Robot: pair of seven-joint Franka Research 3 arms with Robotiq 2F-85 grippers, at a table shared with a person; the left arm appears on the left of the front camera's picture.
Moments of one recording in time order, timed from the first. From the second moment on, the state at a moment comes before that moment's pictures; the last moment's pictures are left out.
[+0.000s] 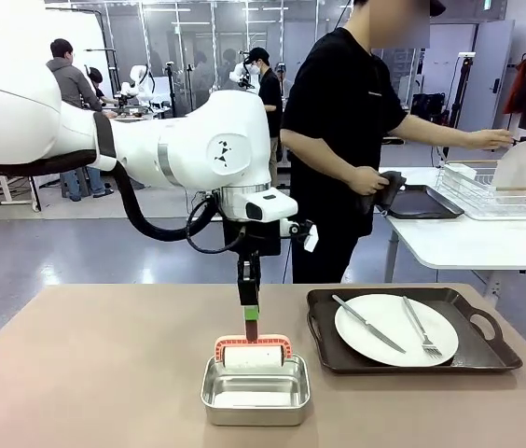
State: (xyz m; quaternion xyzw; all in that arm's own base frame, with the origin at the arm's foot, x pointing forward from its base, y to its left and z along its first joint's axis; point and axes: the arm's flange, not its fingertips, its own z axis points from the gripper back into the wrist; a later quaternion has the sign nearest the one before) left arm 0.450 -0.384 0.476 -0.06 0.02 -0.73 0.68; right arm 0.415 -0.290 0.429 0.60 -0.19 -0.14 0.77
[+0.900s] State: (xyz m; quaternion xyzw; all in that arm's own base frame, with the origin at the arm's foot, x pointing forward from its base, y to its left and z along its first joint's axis) left arm 0.468 -0.391 0.432 -0.04 0.04 -0.73 0.68; right arm 0.415 -0.290 0.429 0.60 -0.19 -0.14 0.77
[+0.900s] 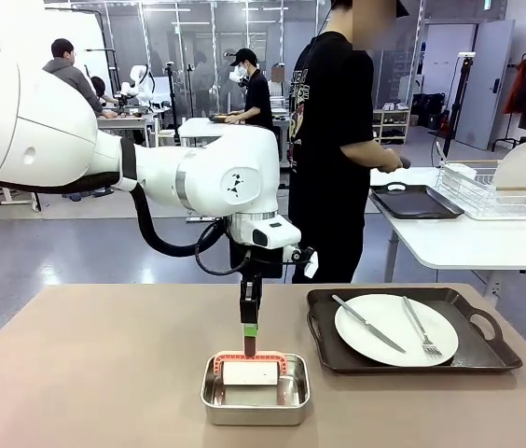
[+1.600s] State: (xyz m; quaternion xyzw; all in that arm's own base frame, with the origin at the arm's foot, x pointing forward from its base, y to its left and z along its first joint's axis) left arm 0.464 -0.395 0.421 -0.03 0.03 -0.73 0.68; right arm 0.415 -0.290 0.429 0.60 -0.19 -0.14 0.77
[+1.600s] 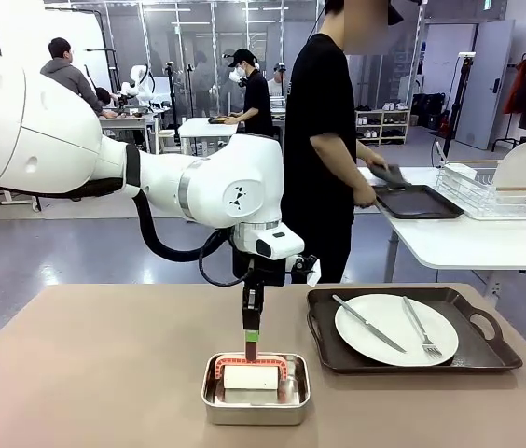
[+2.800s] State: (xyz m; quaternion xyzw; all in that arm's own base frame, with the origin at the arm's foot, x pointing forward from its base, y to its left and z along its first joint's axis) left arm 0.462 -0.395 0.421 -0.03 0.04 -0.73 0.68; right arm 0.415 -0.290 0.429 0.60 -0.19 -0.14 0.77
